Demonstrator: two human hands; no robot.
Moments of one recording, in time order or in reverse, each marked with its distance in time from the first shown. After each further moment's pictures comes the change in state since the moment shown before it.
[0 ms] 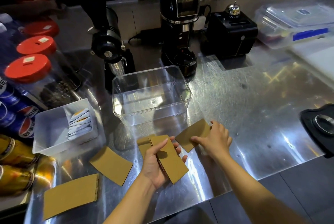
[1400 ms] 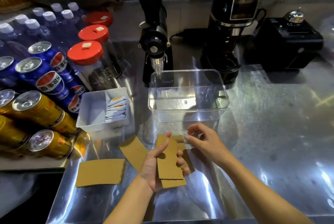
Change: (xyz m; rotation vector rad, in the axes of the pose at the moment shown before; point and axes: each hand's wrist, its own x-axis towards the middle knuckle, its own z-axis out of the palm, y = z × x) left_hand -0.038 0.034 -0.030 -0.123 -0.065 0.058; right_hand -0.016 -0.074 0.020 0.467 -0.531 -0.601
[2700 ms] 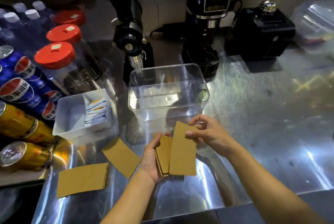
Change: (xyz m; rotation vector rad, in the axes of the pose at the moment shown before) left_hand 0.041 -0.018 0.011 0.074 0.182 -0.046; right_hand -0.009 0.003 -0.052 0.491 -0.132 0.219
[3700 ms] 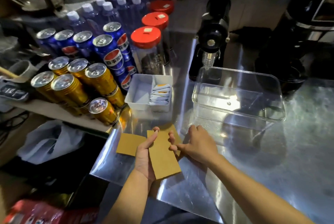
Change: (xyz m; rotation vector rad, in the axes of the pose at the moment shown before) left_hand -0.097 0.037 -0.065 -0.377 -0.041 0.496; right_hand 0.051 0.030 0.156 -1.179 -0.053 -0.062
